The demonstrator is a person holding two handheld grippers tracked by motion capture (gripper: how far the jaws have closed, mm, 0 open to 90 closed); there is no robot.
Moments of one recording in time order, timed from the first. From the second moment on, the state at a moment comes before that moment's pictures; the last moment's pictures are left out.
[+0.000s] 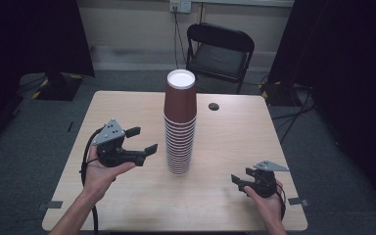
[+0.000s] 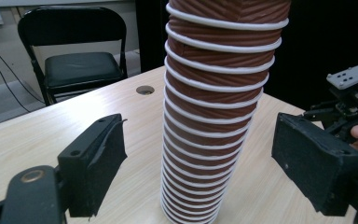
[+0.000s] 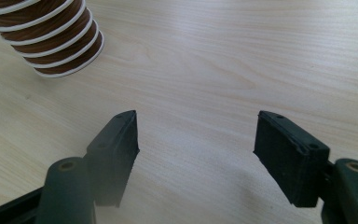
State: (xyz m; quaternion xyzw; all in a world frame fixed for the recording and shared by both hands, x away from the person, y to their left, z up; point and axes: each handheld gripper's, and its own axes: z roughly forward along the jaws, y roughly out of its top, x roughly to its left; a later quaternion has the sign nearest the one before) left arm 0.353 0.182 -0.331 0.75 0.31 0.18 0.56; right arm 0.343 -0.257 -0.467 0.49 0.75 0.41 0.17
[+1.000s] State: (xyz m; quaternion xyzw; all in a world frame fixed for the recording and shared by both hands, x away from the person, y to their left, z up) left arm 0.373 0.143 -0.261 0.74 0.26 0.18 0.59; right arm 0.341 -0.255 -0.465 0.47 0.75 0.43 0.17
